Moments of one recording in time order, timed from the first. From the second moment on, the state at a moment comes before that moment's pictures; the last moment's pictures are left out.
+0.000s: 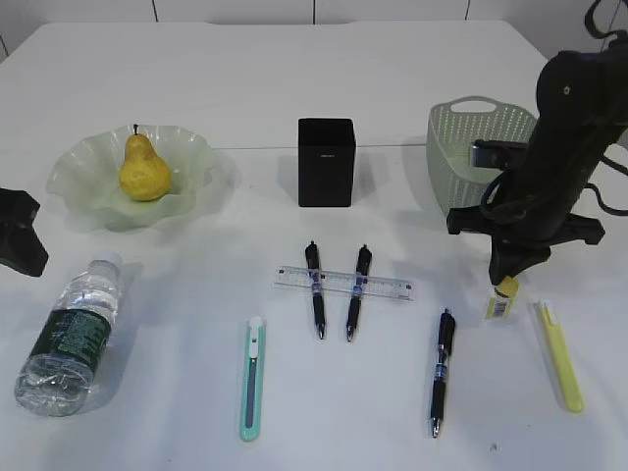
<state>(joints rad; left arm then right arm) -0.14 1.44 -0.97 -0.15 0.84 -0.03 0.14 2.01 -1.37 0.05 0.94 0.21</state>
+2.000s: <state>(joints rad) -0.14 1.44 -0.97 -0.15 0.85 -0.03 0.04 2.22 -2.02 0.03 1.00 0.22</state>
